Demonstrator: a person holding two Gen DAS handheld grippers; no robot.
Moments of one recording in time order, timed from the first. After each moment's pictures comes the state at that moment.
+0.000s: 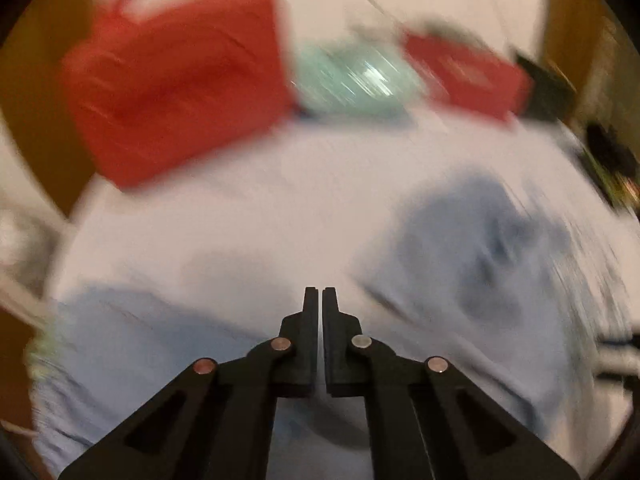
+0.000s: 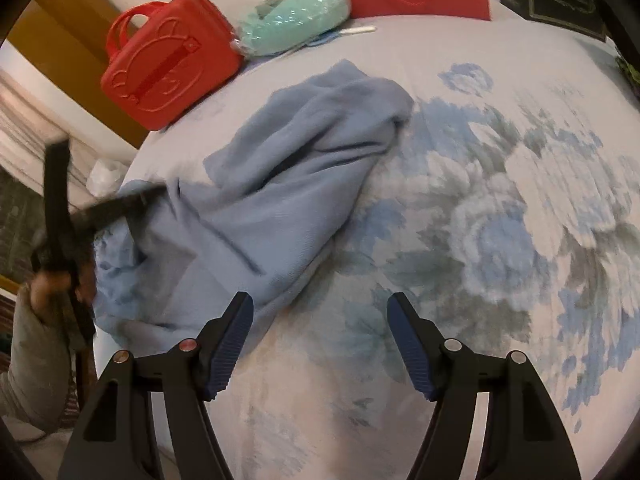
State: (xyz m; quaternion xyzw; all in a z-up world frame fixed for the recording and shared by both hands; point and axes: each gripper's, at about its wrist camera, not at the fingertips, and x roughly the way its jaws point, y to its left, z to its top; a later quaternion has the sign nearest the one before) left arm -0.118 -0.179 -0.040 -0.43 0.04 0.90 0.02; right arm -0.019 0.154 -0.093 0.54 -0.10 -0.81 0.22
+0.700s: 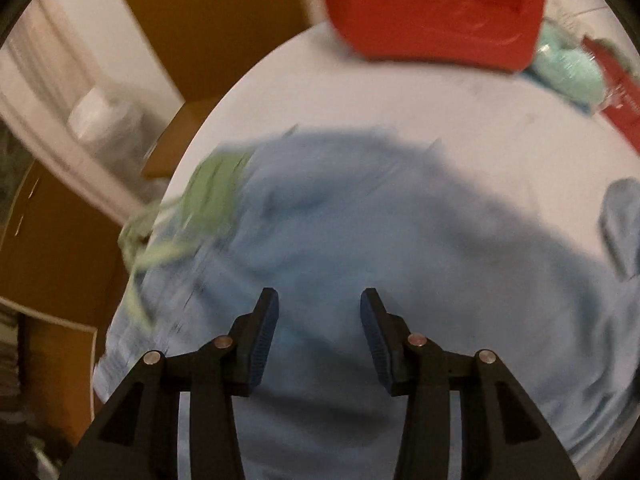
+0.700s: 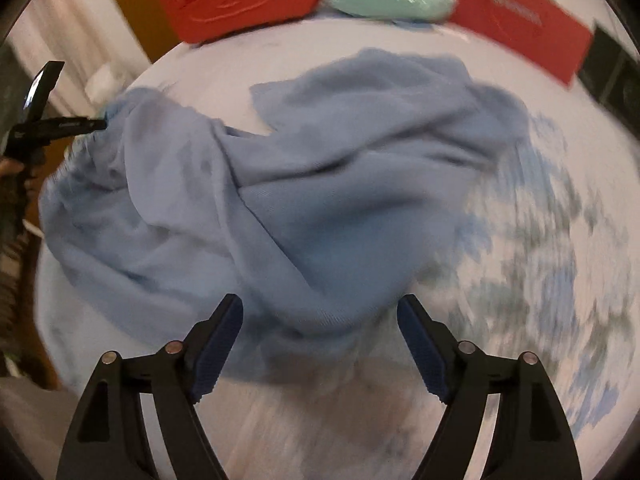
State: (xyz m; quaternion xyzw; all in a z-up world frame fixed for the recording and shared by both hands) left arm -0.064 -0.375 -0.124 -0.56 -0.01 0.82 -0.15; right arm 0.001 0.062 -0.119 0.54 0.10 -0.80 0.24
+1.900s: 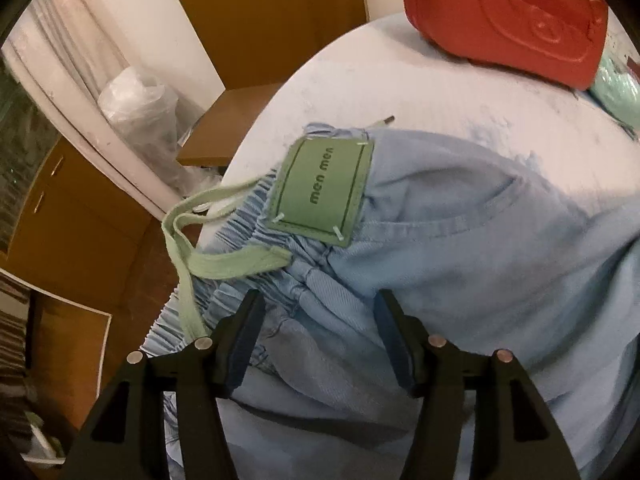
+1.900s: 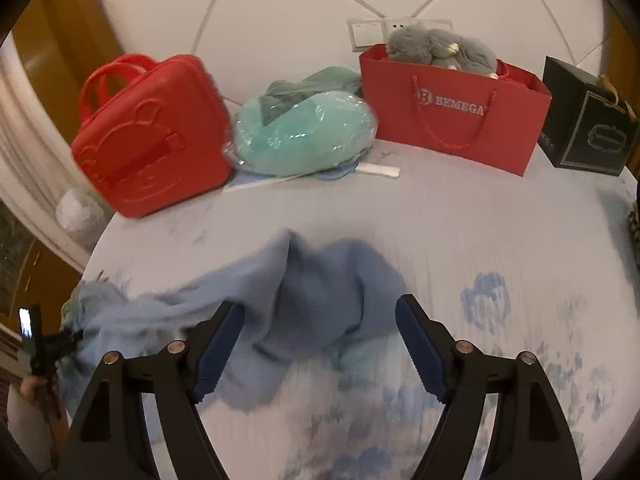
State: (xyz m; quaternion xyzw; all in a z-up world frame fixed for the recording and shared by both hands) left arm -0.071 -0.436 -0.131 -0.55 -0.03 0.81 -0.20; right arm -0.143 0.109 -0.018 0.46 -0.05 -0.87 0.19
